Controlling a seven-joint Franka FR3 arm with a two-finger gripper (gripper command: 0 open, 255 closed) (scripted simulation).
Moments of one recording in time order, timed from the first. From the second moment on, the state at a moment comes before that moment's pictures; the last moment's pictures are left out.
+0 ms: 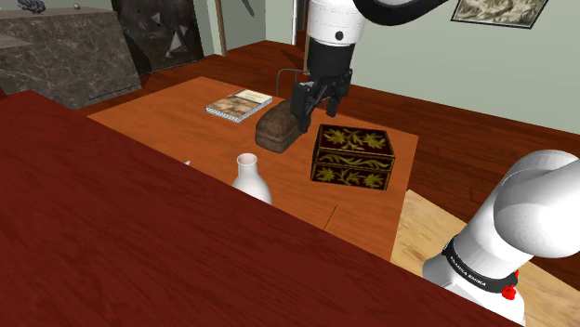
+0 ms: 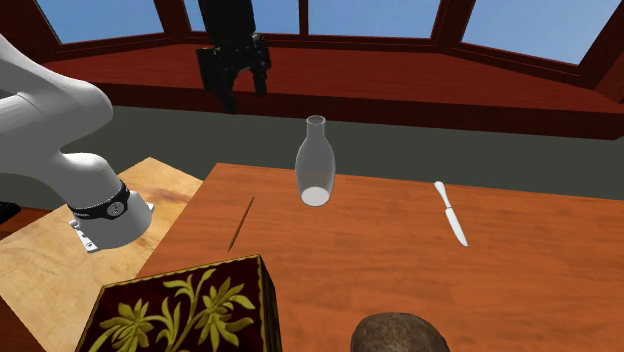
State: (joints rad) arm 0.06 -0.54 0.38 -2.31 0.14 1.88 0.27
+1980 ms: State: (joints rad) arm 0.04 -0.06 0.63 -2.17 -0.01 2.18 0.66
